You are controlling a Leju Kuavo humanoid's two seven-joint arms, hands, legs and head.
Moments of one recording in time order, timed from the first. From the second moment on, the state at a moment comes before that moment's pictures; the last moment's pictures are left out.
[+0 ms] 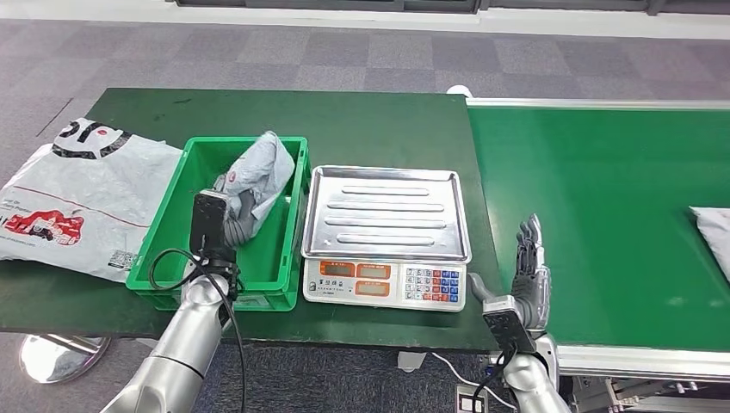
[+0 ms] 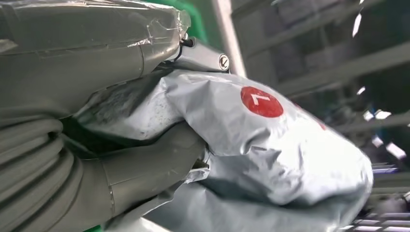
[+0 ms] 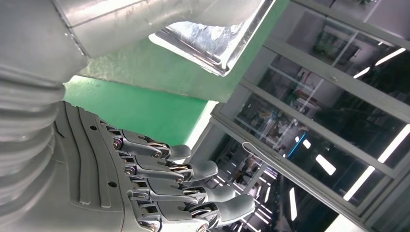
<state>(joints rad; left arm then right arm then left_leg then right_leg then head) -0.51 -0.14 -0.08 -0.75 -0.18 0.30 -0.57 -0.11 0.01 0.21 -1.21 0.25 -0.70 -0.70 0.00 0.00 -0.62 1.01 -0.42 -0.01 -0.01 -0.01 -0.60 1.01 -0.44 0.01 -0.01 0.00</state>
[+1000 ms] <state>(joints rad) -0.47 -0.14 -0.05 -0.74 -0.18 0.50 -0.58 -0.08 0.00 0.21 -1.21 0.27 -0.70 -0.70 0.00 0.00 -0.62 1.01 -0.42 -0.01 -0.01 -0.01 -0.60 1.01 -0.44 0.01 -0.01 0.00</state>
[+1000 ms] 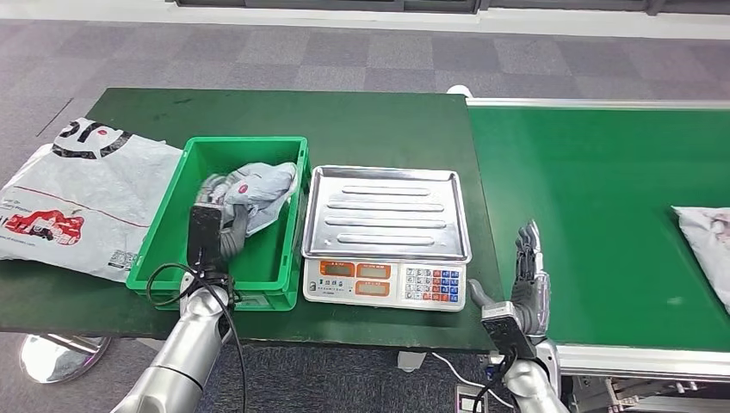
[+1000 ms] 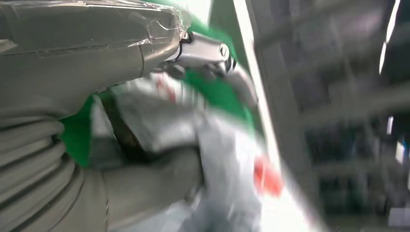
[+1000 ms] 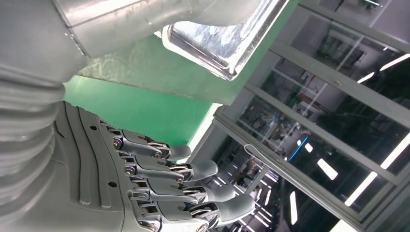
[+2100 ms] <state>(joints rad) -0.35 -0.34 0.60 -1.39 -0.95 0.70 -0.70 -0.07 0.00 0.13 -1.23 0.10 -0.48 -0.69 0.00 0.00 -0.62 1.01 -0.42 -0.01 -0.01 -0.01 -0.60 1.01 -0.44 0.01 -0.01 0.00</state>
